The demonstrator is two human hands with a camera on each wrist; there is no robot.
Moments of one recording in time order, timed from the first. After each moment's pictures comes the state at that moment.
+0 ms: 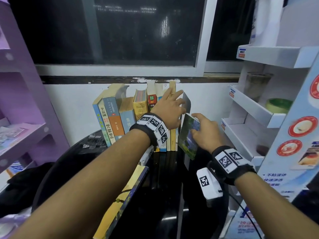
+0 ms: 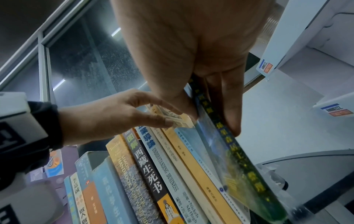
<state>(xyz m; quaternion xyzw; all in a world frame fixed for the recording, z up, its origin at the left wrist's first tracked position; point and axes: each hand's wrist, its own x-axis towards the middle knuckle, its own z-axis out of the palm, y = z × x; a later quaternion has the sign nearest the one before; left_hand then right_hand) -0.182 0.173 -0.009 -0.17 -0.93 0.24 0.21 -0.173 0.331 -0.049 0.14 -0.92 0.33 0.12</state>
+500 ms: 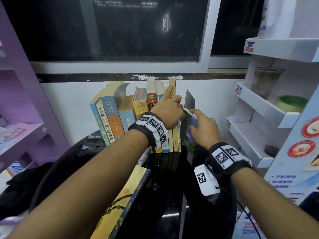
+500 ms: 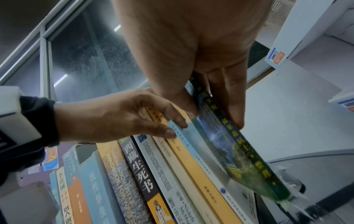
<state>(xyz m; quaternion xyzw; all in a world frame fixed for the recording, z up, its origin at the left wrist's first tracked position) -0.197 0.163 -0.016 -0.19 -0.91 0.31 0.19 -0.197 0.314 -0.057 0.16 -0.92 0.34 0.12</state>
